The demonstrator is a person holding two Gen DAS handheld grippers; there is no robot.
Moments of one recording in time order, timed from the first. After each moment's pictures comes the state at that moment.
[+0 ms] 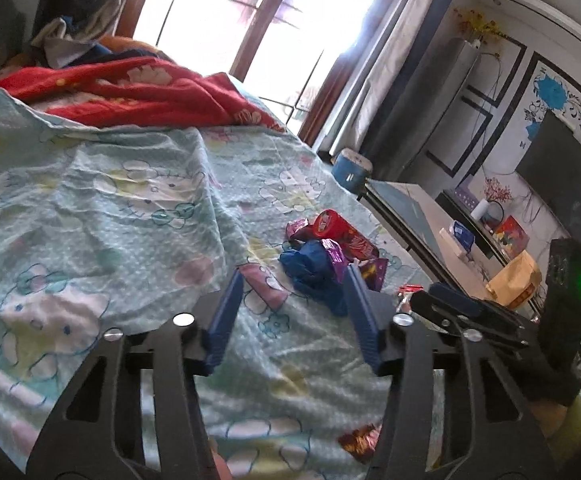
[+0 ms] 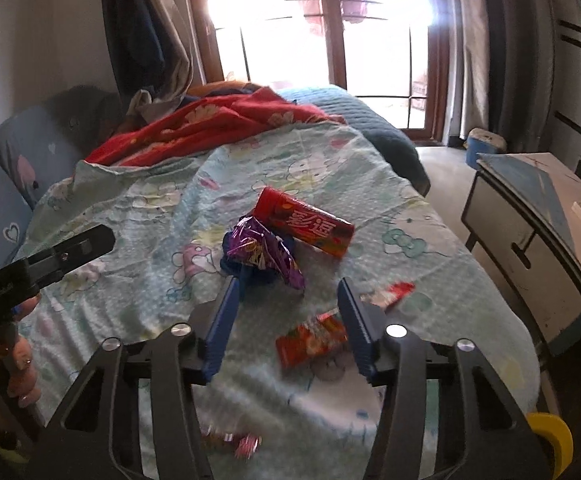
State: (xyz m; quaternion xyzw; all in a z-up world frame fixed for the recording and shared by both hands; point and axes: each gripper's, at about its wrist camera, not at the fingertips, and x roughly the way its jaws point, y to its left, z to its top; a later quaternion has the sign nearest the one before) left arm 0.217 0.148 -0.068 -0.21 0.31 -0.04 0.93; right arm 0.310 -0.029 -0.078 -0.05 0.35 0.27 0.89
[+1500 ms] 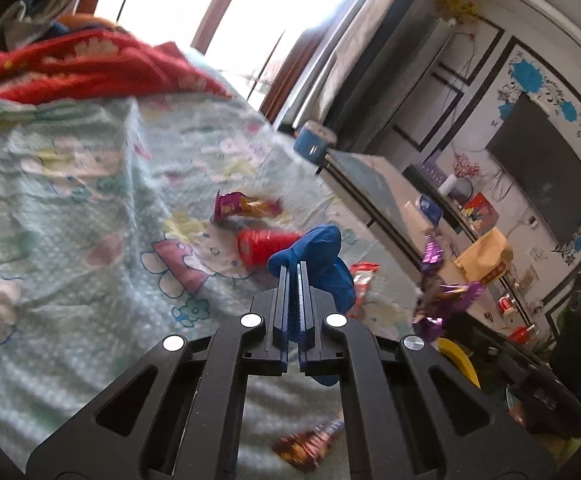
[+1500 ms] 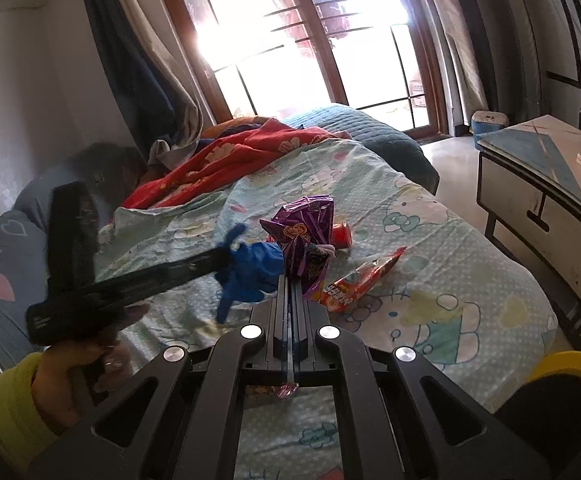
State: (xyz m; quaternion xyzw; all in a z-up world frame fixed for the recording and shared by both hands) left arm 0.219 0.108 -0.067 -0.22 0.32 -0.11 0.91; right arm 0.246 -0.091 -0.052 0.08 0.32 0.30 0.90
